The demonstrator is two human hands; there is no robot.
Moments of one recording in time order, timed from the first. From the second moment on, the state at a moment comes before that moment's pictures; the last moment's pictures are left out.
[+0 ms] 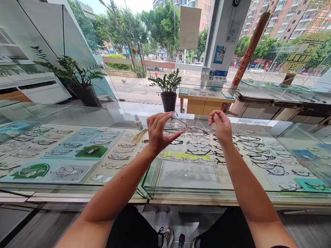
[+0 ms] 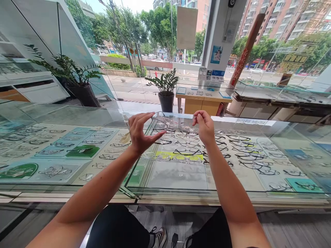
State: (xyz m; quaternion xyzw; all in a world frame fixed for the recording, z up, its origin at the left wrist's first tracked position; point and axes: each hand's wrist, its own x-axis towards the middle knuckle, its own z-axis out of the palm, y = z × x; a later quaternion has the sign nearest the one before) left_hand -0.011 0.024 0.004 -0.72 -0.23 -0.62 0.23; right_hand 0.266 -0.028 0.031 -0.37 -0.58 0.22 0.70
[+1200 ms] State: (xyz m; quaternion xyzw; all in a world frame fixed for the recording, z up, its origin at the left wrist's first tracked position) left_hand 0.007 -0.035 0.139 -0.63 -0.18 -0.75 0.10; right_hand 0.224 -0.120 0.142 -0.42 -0.66 -0.20 0.58
